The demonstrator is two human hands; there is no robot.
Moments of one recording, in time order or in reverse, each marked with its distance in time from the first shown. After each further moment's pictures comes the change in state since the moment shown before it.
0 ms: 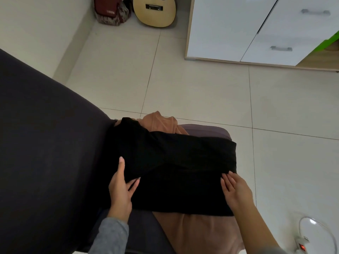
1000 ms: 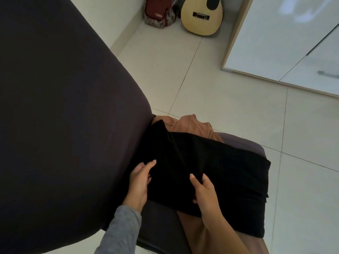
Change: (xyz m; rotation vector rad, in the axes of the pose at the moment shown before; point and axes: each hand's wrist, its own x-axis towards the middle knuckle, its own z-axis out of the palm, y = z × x) left_hand 0.010 0.020 -0.035 0.064 -0.102 0.084; right_hand -0.074 0.098 0.085 -0.731 -0.521 -0.190
